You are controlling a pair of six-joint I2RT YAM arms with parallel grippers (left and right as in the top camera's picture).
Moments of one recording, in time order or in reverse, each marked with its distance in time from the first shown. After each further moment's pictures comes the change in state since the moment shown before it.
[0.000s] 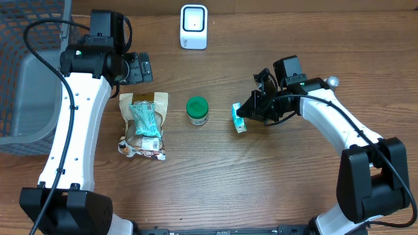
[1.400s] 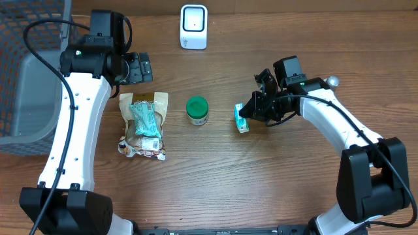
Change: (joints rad) left arm 0.000 0.000 0.000 0.000 0.000 0.000; right arm 0.000 0.000 0.000 -0.014 0.054 -0.031
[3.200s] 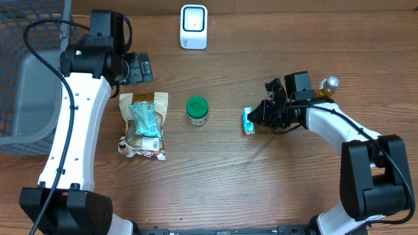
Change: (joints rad) left arm 0.000 0.000 0.000 0.000 0.000 0.000; right arm -0.079 0.003 -0.215 0.293 0.004 -0.025
